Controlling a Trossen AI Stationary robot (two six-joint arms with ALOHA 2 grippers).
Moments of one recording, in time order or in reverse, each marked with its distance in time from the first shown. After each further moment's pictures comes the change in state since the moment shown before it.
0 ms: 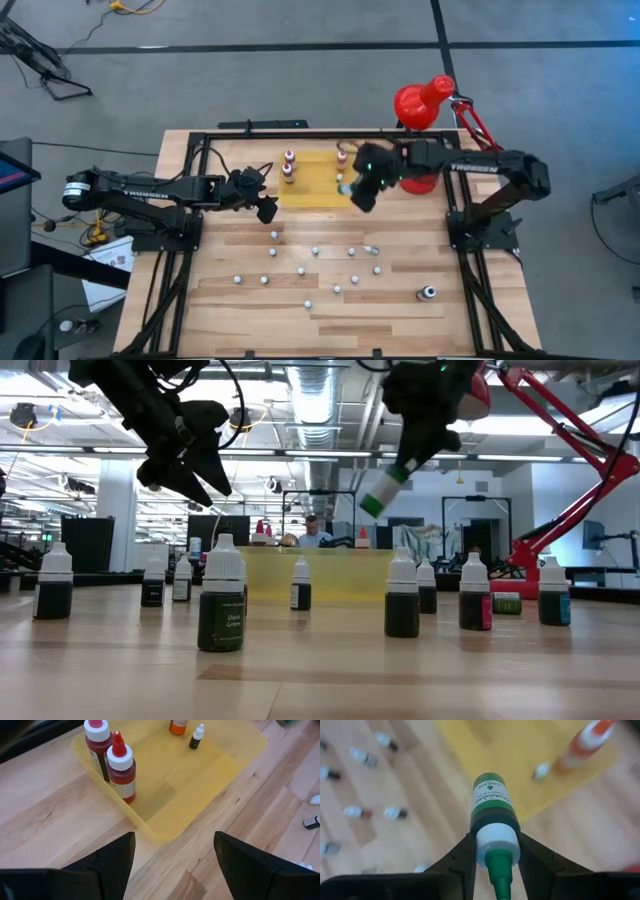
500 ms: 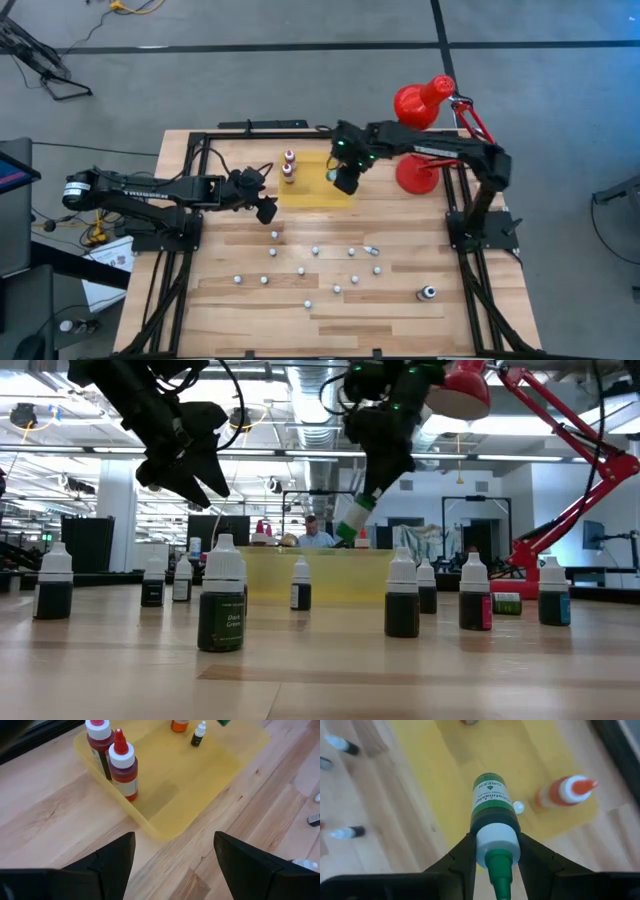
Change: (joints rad) left arm -0.004 0.000 0.000 -0.018 -0.003 0.007; right arm -0.144 0.304 0.282 -0.101 -0.036 -0.266
